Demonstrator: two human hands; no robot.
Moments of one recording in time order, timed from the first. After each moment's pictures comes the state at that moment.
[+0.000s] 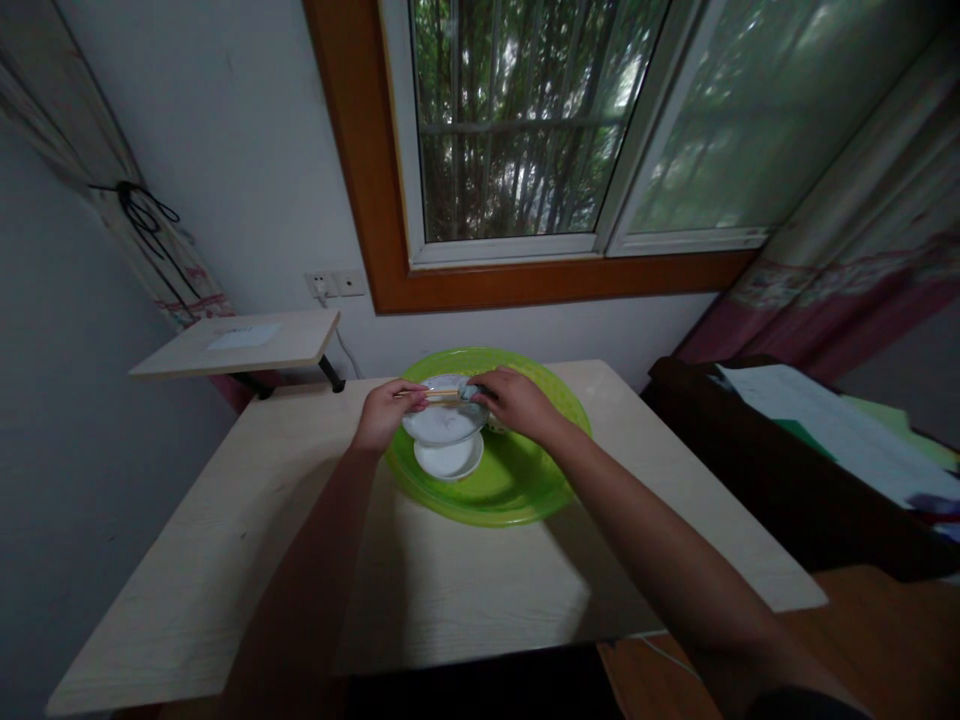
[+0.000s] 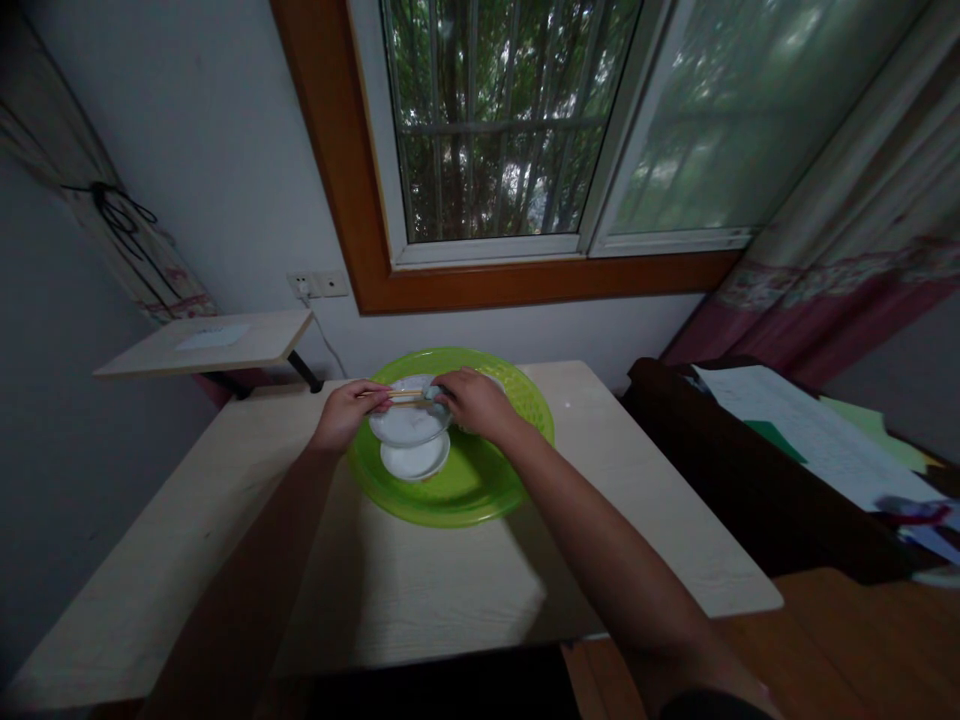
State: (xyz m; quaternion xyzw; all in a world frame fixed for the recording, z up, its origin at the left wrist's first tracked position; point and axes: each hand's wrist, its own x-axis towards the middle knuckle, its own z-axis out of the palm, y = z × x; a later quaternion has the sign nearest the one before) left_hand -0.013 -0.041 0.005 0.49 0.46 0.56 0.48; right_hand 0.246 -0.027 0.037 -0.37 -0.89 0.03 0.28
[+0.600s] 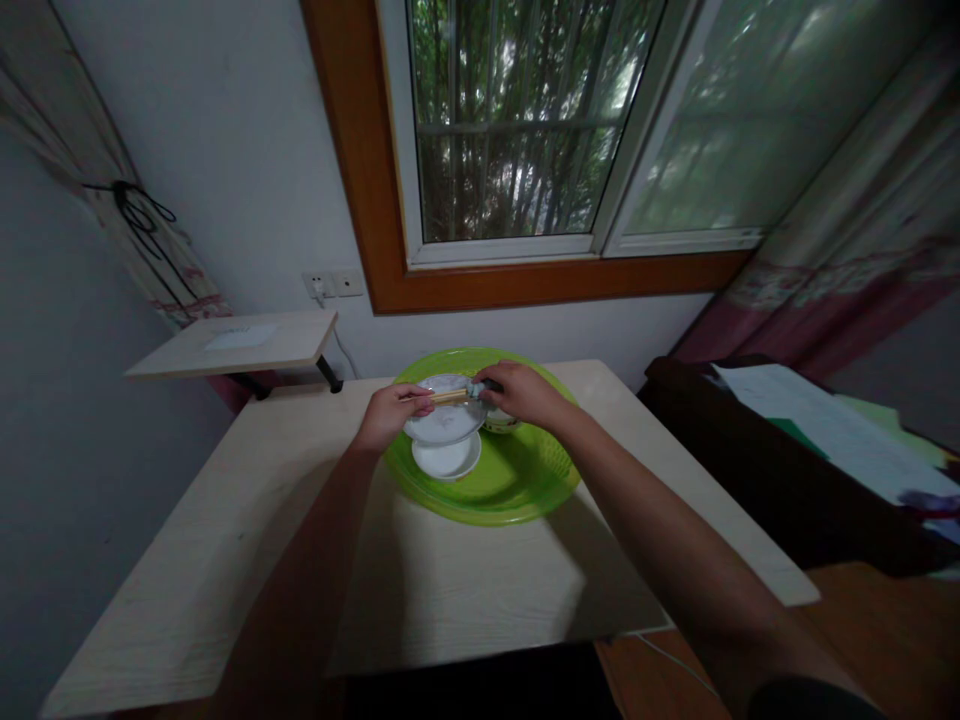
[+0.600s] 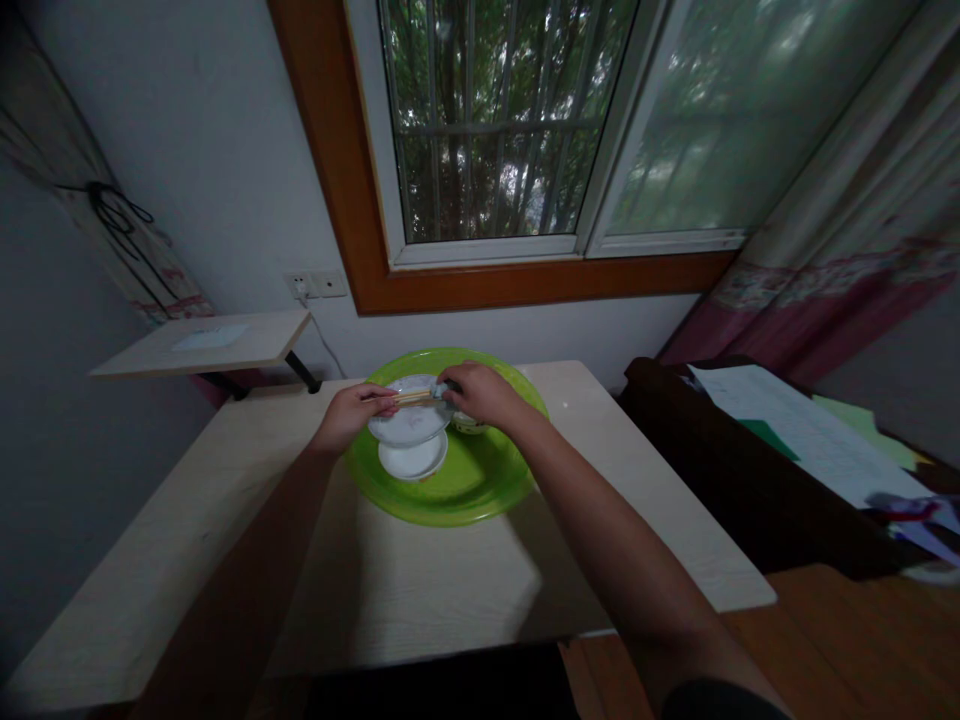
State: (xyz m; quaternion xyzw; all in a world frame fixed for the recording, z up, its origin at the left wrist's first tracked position) left_hand -0.010 -0.039 0.002 0.52 0.47 0.52 0.48; right_hand 0.256 -0.017 0.055 -0.38 -0.90 0.05 0.23
